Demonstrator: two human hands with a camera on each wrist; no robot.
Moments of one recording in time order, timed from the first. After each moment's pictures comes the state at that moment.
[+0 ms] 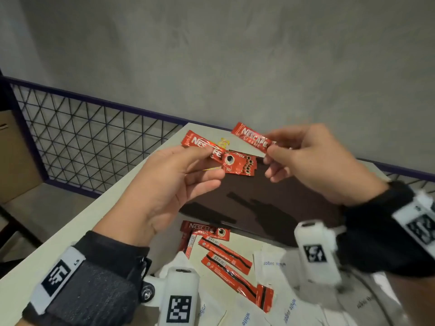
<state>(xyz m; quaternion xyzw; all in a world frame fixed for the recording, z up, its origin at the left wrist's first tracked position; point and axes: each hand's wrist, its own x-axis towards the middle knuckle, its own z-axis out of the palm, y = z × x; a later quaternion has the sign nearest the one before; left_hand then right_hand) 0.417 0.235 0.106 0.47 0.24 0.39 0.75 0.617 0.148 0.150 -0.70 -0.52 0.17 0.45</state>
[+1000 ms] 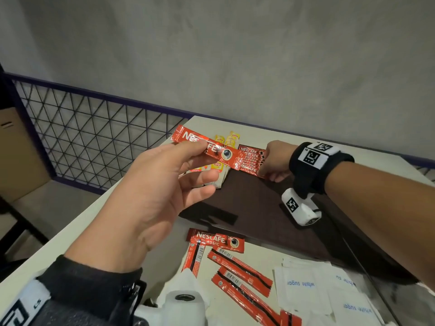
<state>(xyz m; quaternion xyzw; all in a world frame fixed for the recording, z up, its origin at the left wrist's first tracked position) 0.419 0.254 0.097 0.44 0.29 0.42 0.74 0.706 0.300 0.075 -0.87 -0.43 0.20 0.12</state>
